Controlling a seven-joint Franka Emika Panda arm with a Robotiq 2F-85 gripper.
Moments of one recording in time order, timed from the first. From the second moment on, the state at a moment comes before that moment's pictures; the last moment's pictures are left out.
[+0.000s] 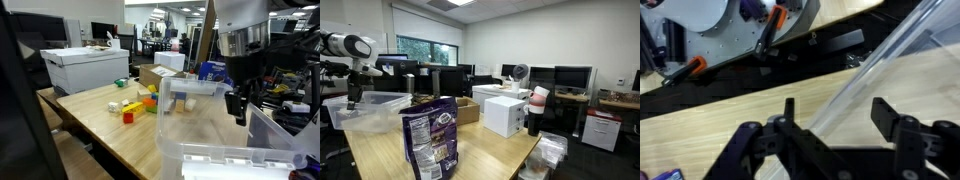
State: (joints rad) arm 0.32 -0.16 0.34 -2.52 0.11 2.00 0.95
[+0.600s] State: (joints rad) arm 0.36 -0.25 0.35 -2.68 0.38 2.34 0.83
